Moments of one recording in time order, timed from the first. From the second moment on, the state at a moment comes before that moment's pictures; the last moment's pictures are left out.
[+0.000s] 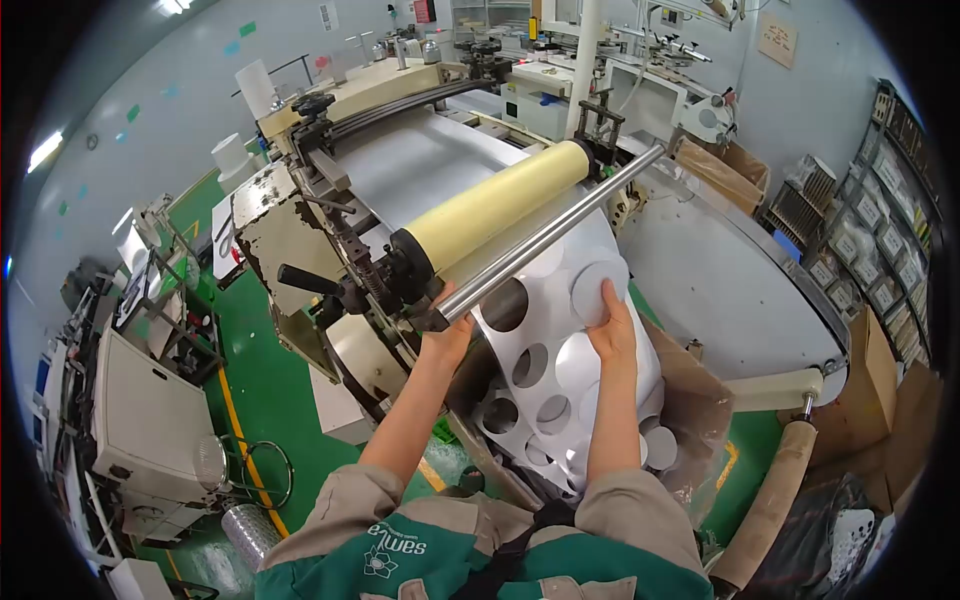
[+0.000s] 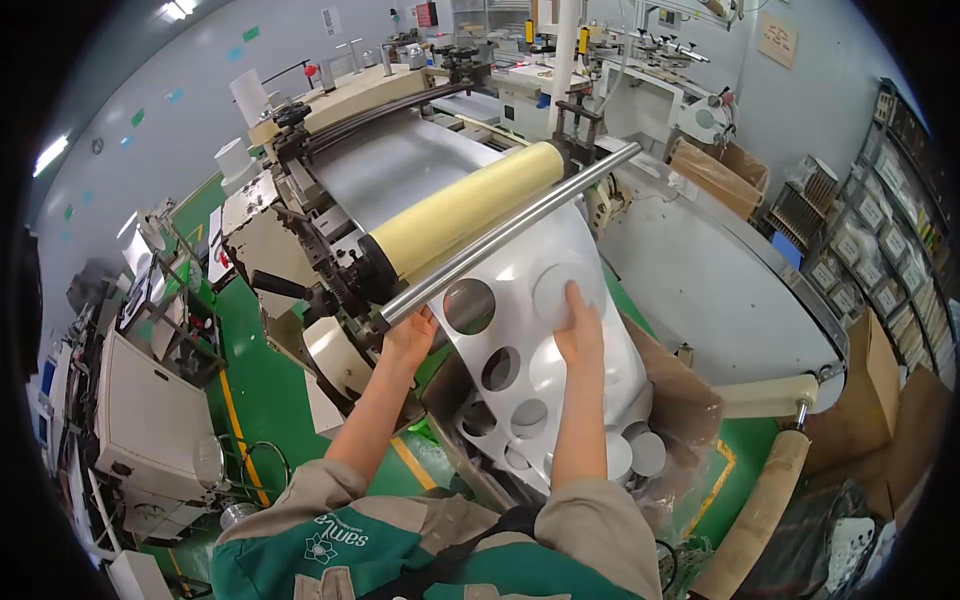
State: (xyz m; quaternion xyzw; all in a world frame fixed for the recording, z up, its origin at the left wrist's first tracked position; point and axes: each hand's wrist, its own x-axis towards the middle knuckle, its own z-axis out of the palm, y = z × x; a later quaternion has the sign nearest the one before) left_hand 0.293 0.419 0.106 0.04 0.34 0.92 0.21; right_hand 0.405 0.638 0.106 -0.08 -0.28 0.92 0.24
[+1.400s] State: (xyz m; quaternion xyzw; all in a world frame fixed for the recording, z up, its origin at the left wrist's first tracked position) left_hand 0.317 0.433 0.086 0.07 0.38 0.87 0.32; right_hand 0.362 0.594 0.104 -0.11 -0.58 0.80 0.11
